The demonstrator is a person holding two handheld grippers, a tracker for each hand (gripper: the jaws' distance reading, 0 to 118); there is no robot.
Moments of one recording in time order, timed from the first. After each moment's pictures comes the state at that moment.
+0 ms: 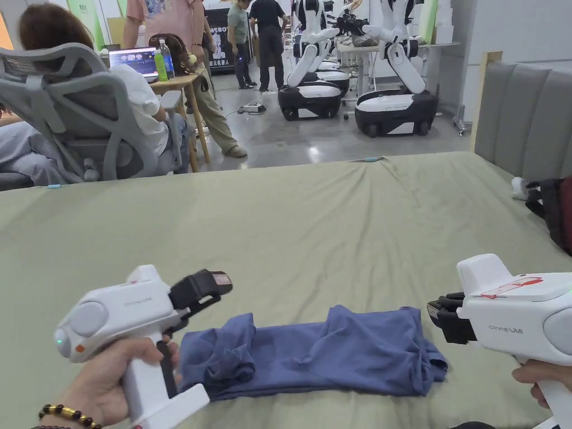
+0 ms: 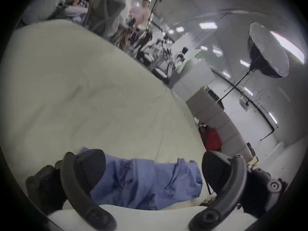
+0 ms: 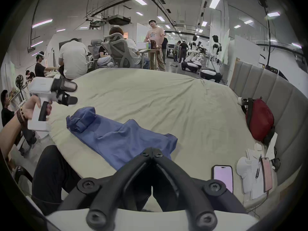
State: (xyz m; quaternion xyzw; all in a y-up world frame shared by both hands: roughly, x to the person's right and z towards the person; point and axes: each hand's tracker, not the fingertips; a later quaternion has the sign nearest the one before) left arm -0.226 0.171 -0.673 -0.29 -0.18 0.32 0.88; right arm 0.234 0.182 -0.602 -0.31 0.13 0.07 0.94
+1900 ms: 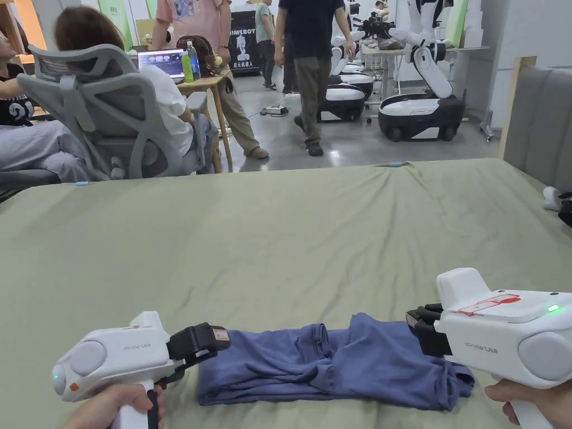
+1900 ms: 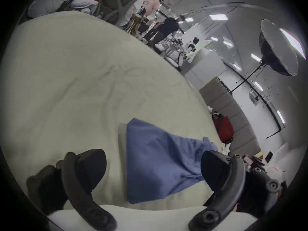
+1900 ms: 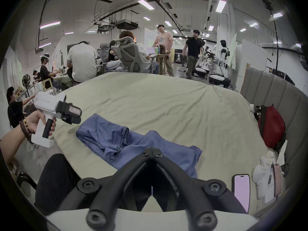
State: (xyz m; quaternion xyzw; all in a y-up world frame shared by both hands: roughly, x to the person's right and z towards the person) left arm -0.277 0.077 -0.706 -0.38 -0.15 0.29 0.86; right arm 0.182 0.179 -0.612 -0.29 0.18 0.06 0.94
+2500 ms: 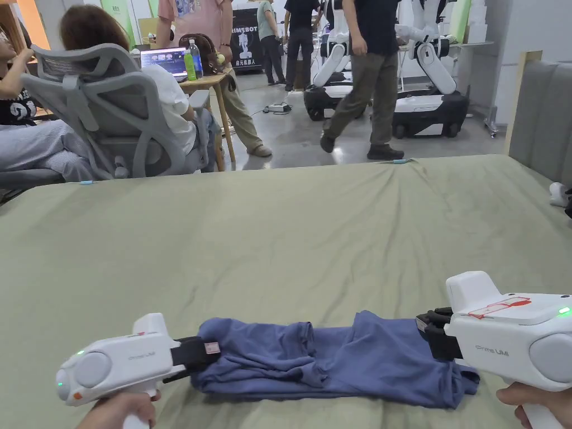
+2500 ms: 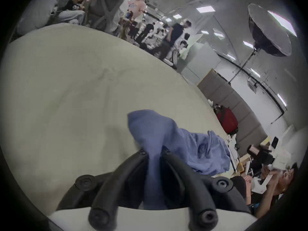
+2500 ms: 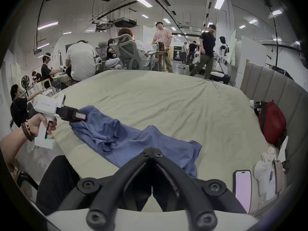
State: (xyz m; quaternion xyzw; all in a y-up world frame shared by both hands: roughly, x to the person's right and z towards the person) left arm -0.282 0.097 -0.660 -0.34 -0.16 0.25 0.89; right arm 0.187 0.168 -0.612 -0.30 0.18 0.06 0.93
